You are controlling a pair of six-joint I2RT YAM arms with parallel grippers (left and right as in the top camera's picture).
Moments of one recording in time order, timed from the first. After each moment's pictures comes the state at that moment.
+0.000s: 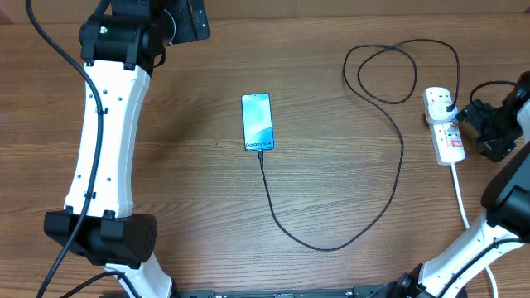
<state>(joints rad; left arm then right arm) -0.14 1.88 2.16 -1.02 -0.07 -0.27 -0.56 2.14 1.61 -0.90 -0.10 0.36</state>
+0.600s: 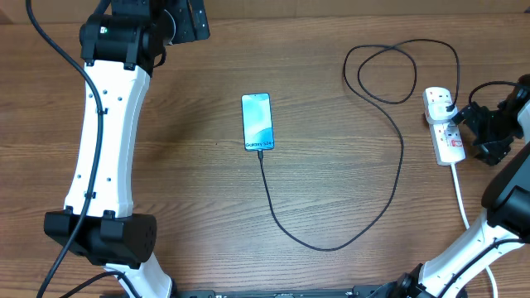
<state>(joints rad) -0.14 1.88 2.16 -1.02 -0.07 -0.27 -0.57 2.14 1.61 -0.96 -0.14 0.35</state>
